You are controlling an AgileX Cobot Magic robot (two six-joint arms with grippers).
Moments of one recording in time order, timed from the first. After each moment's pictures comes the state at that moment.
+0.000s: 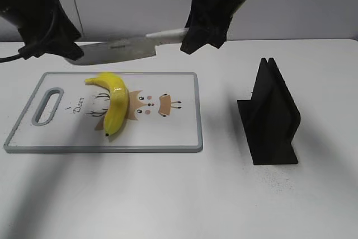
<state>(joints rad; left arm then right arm) -0.13 1.76 -1.39 -0.55 0.91 1.57 0.41 2.12 -1.89 0.47 1.08 -1.27</state>
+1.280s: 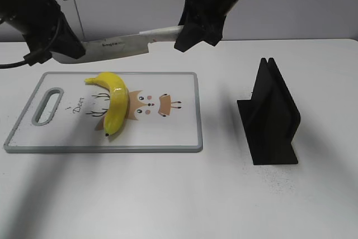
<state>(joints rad) -0.13 1.80 -1.39 -0.55 0.90 1.59 0.41 2.15 -1.94 0.51 1.09 -1.32</state>
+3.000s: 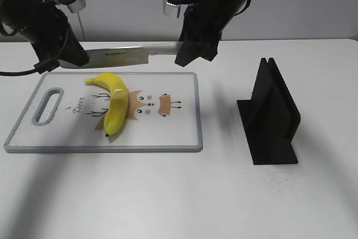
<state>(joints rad) -0.13 1.86 -1.39 -0.55 0.85 1.61 0.41 2.25 -1.99 0.47 1.11 -1.31</state>
